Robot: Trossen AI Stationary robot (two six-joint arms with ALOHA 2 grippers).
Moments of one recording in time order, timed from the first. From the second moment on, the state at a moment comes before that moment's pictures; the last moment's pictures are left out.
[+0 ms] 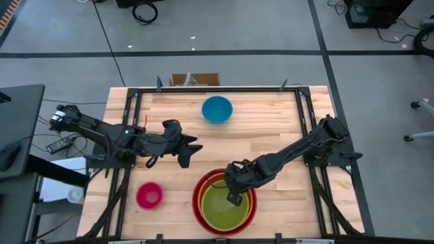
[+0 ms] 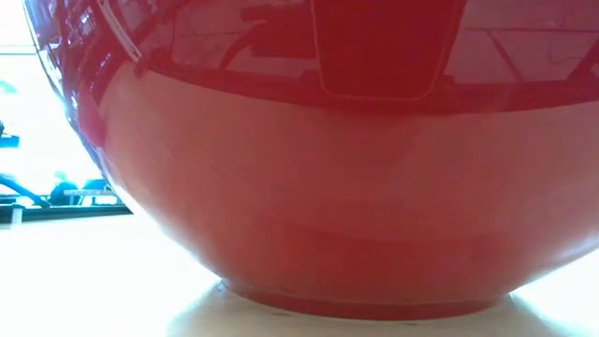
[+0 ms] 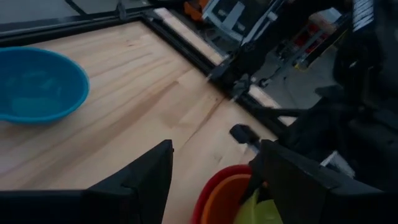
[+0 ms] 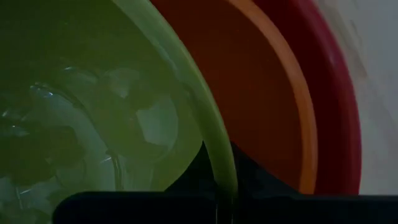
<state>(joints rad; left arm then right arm) -0.34 1.17 1.07 -0.35 -0.56 -0.85 0.43 1.84 1.43 -0.72 0.12 0.90</state>
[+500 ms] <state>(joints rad) -0.34 1.21 1.07 -0.40 -0.55 -0.90 0.43 1.84 1.43 -0.79 0.16 0.95</state>
